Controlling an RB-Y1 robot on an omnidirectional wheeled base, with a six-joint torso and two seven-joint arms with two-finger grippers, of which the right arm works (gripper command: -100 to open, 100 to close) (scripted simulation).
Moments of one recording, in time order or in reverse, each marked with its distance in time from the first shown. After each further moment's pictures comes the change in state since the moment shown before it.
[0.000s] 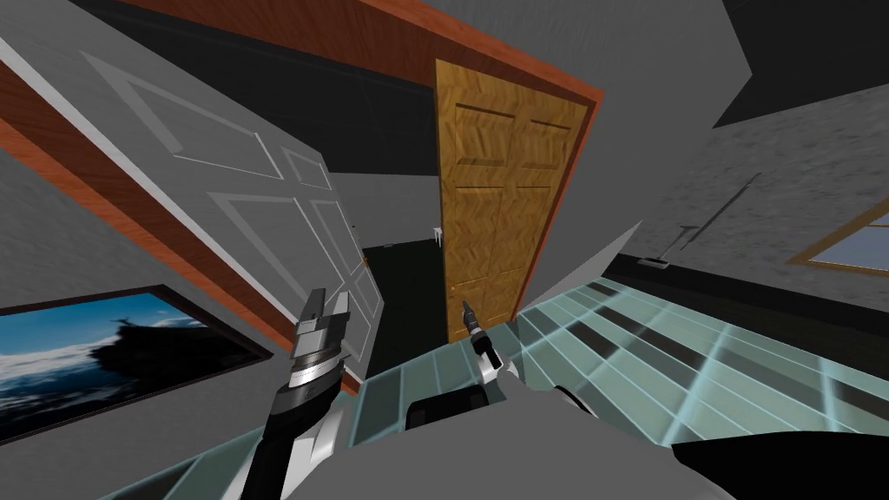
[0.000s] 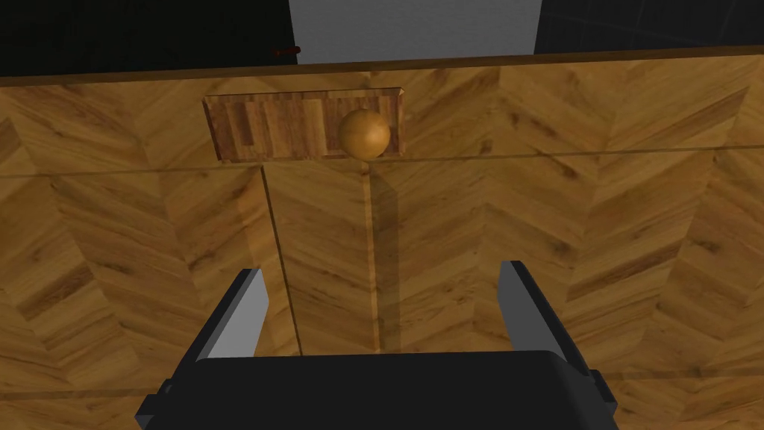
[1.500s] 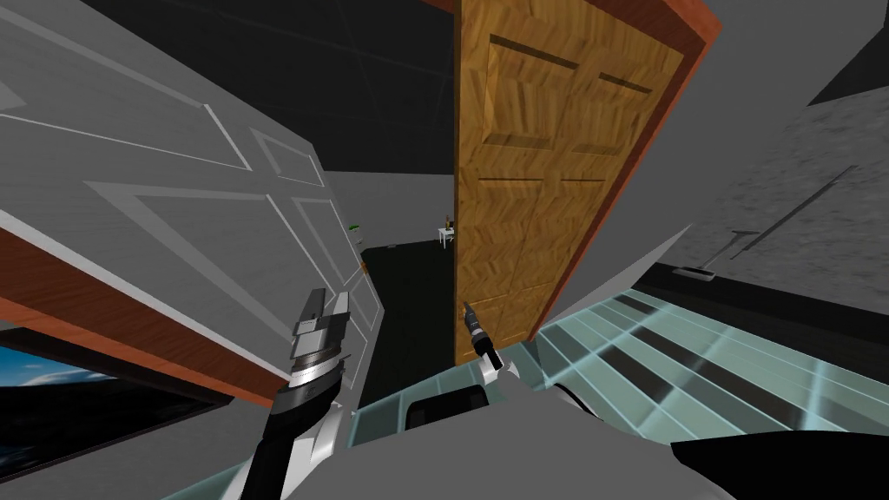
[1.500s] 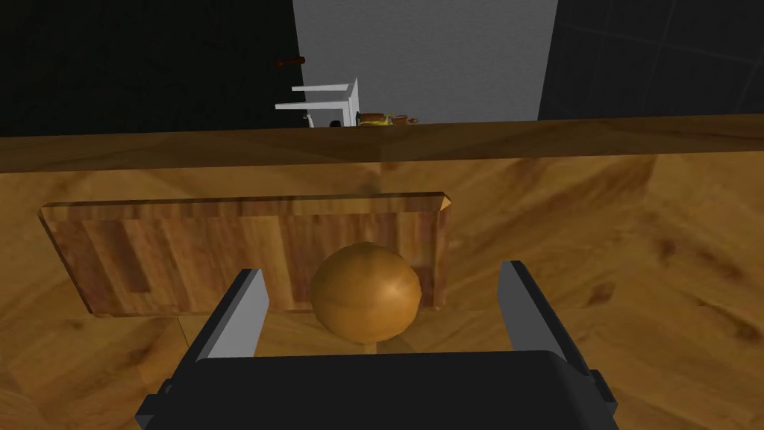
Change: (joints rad) arm -0.014 -0.002 -0.016 0.044 -0.010 -0.015 0.008
